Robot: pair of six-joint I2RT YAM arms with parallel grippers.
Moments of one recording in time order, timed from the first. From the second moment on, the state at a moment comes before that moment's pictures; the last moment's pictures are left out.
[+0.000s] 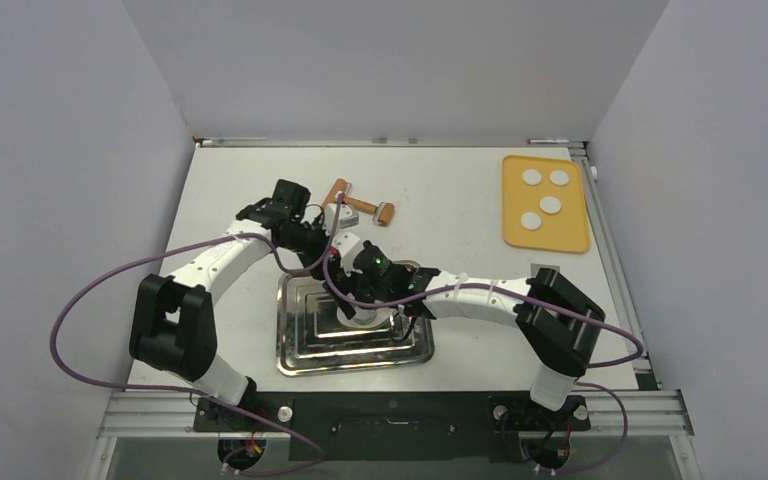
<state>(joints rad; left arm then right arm) -0.38 1.57 1.13 -0.68 0.56 0.52 1.05 1.70 1.02 0.04 0.10 0.12</state>
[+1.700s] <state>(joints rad) -0.28 1.65 1.06 -0.63 0.26 0.64 1.02 1.75 1.08 -0.18 -0.04 -0.21</state>
